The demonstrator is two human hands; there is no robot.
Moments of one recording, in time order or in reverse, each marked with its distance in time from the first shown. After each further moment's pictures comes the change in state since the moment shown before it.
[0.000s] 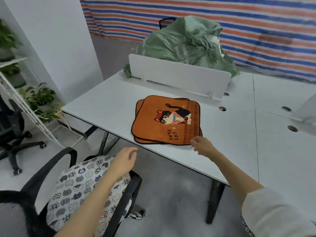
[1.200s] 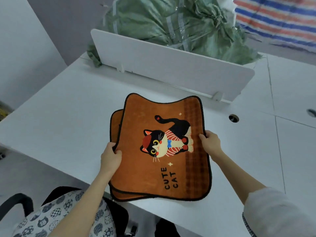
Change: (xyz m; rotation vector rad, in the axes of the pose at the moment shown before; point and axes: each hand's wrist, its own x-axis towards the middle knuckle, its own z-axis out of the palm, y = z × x) left_hand 0.328 -0.020 0.027 -0.254 0.079 -0.375; right_hand 0.300 0.008 -0.041 0.220 0.291 0.263
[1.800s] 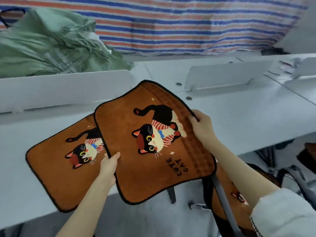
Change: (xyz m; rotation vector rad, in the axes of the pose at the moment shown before) left_hand -0.206 0.057 0.078 -0.491 -0.628 -0.090; right_hand -0.284 0.083 -0.192 0.263 0.609 -0.124
